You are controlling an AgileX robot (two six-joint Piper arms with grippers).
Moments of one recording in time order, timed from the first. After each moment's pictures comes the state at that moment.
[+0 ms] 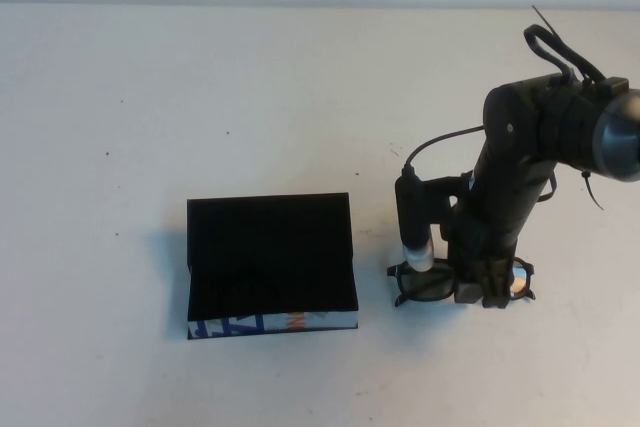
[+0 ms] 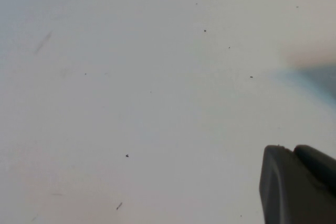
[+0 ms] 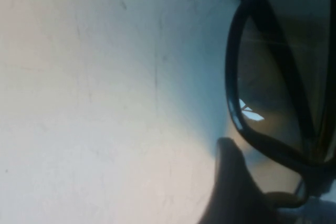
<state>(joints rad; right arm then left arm) 0.44 1.96 -1.38 0.12 0.99 -1.22 -0.05 -0.01 0.03 -0.02 0.37 0.12</state>
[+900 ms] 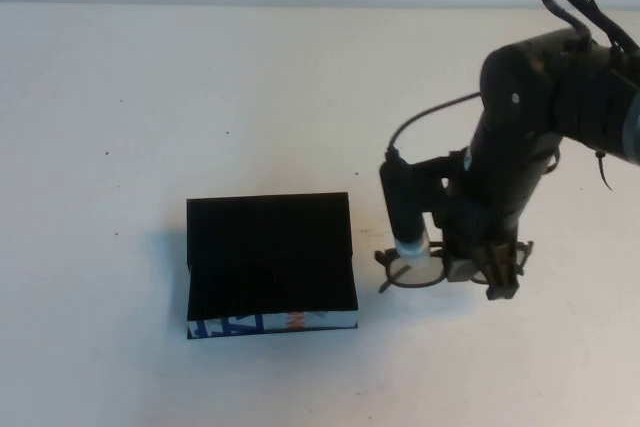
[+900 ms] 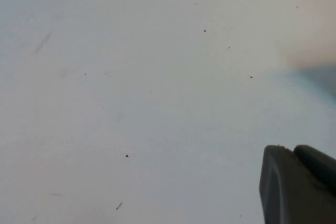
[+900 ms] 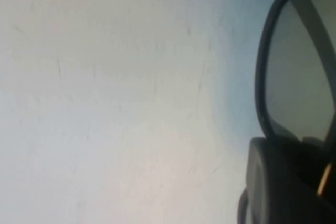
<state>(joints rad) 0.51 1.83 -1.41 0.09 1.14 -1.22 -0.05 -0.01 0.03 -0.02 0.37 0.12</state>
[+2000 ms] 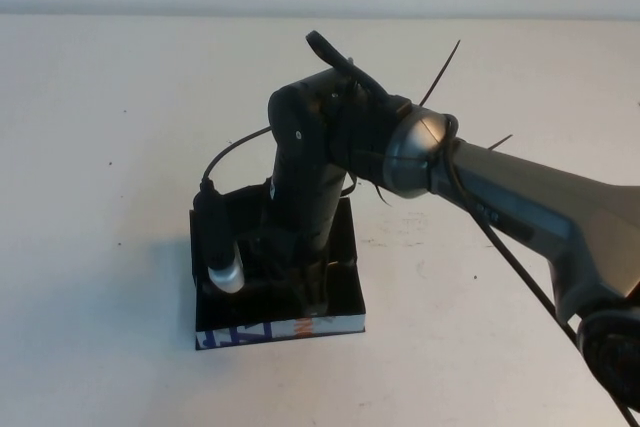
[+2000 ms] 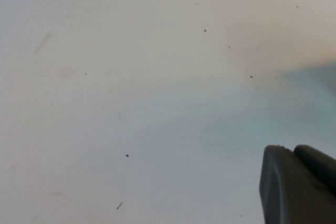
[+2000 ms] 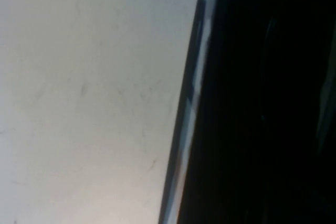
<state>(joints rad) 0.78 2.23 -1.97 0.18 1.22 -1.16 -0.05 -0.01 0.03 -0.02 0.37 0.12</state>
